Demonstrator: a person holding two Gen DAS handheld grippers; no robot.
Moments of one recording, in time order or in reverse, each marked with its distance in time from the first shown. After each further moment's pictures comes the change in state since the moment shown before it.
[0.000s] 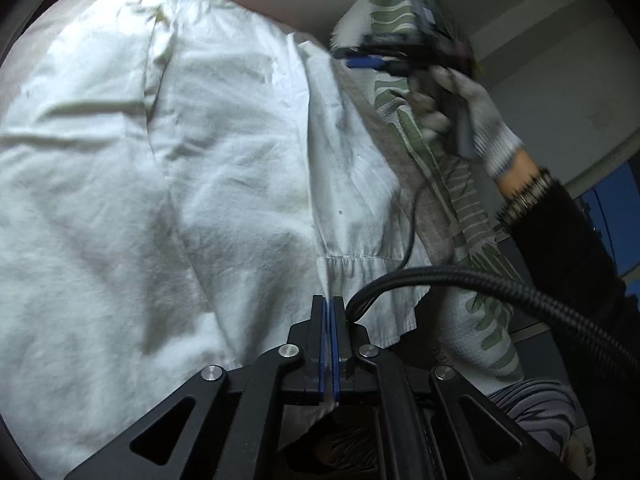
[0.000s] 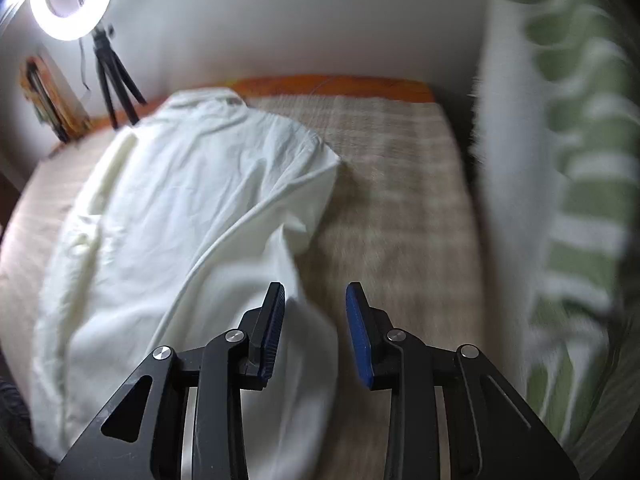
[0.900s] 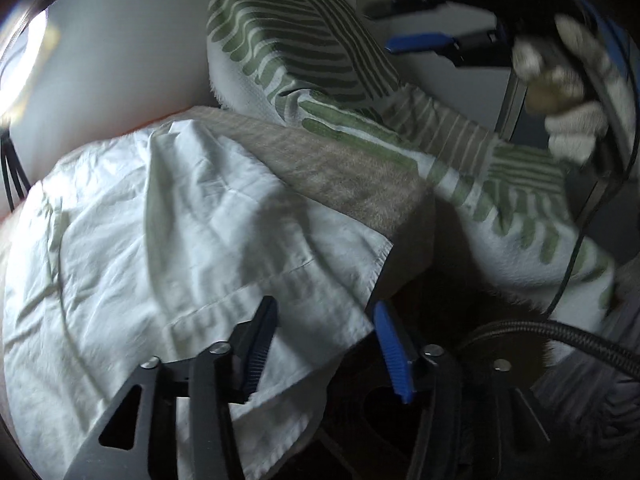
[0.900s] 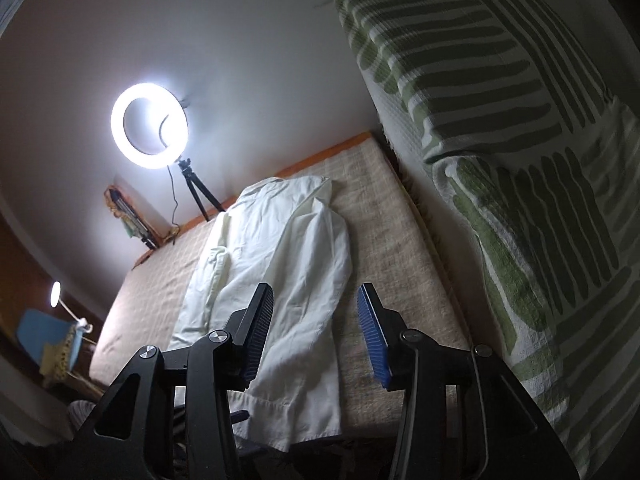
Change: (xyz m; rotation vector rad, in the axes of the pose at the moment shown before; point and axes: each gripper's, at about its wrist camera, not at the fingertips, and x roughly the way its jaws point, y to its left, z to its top) left arm 0.059 -0.113 -0.035 0.632 -0.095 0.252; right arm -0.214 -0.017 -0.196 0.349 -0.346 0.199
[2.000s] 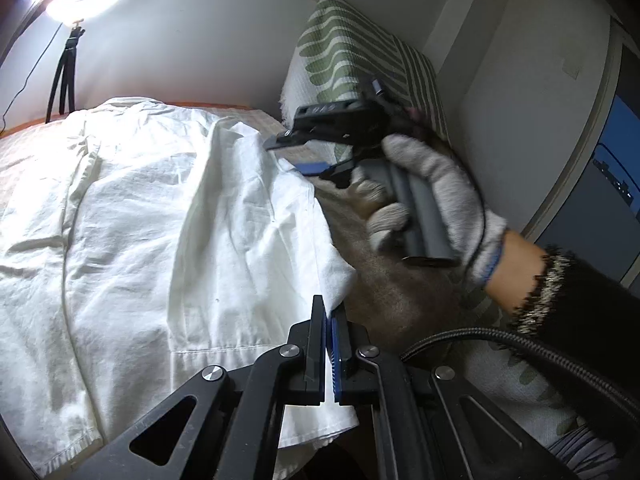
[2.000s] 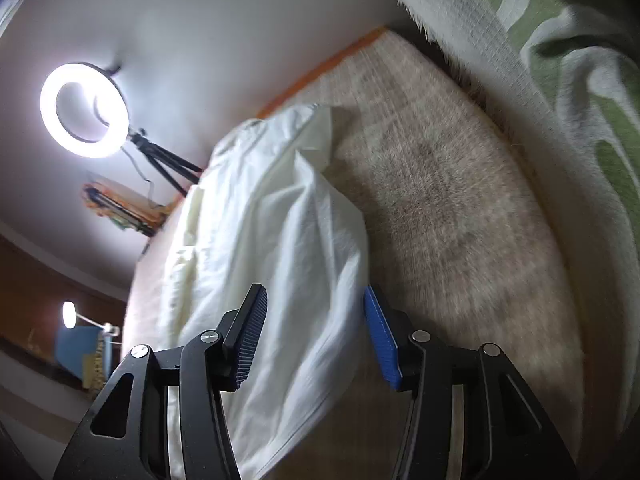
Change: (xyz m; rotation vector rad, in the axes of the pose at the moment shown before) left arm -0.008 0.046 0.011 -0.410 -0.137 -0.045; right arm 0.230 -0.046 0.040 0.141 0.290 0.139
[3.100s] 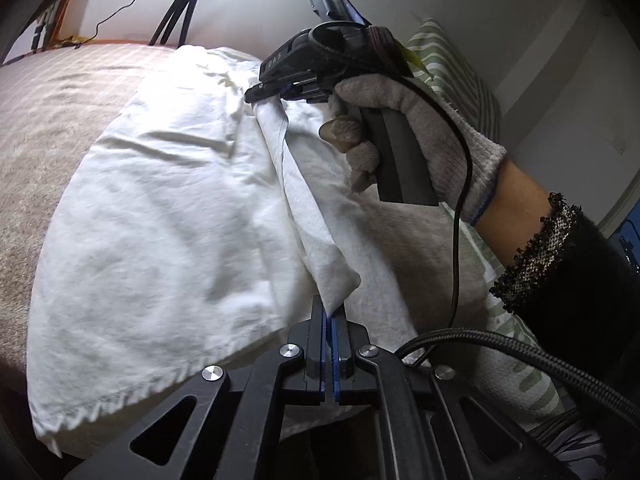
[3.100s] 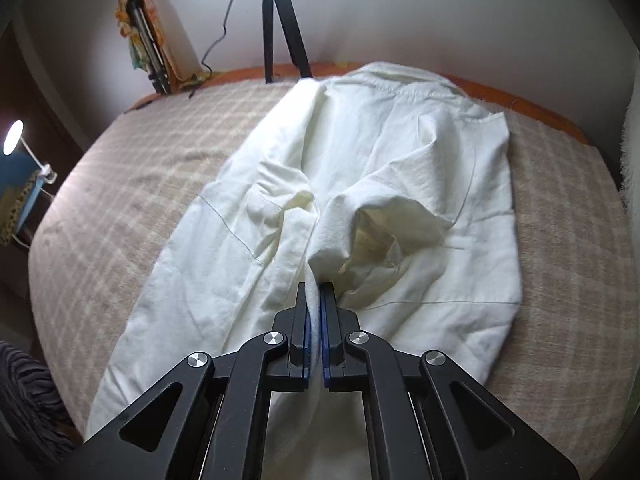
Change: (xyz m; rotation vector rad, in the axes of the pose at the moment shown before) left arm -0.076 0.093 -0.045 -0.276 0.020 0.064; right arm 0.147 0.207 -0.037 -0.594 0.171 -0.225
